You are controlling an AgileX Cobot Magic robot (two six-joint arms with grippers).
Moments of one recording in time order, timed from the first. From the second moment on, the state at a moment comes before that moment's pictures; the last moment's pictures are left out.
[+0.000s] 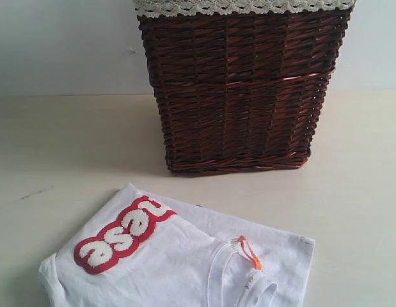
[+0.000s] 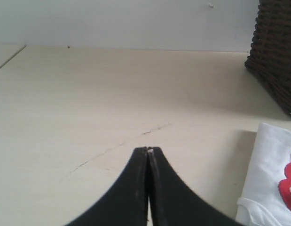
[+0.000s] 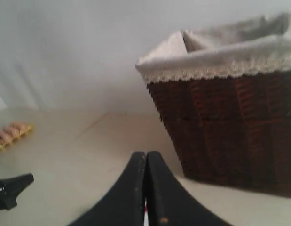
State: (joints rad) left arm -0.03 0.01 0.00 0.00 0.36 -0.06; right arm 0.46 0.24 -0.77 0.10 0.74 0.26
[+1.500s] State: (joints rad) left arm -0.03 0.01 0.00 0.00 0.36 -0.06; right arm 0.46 1.55 -0.43 1.38 0.29 -0.87
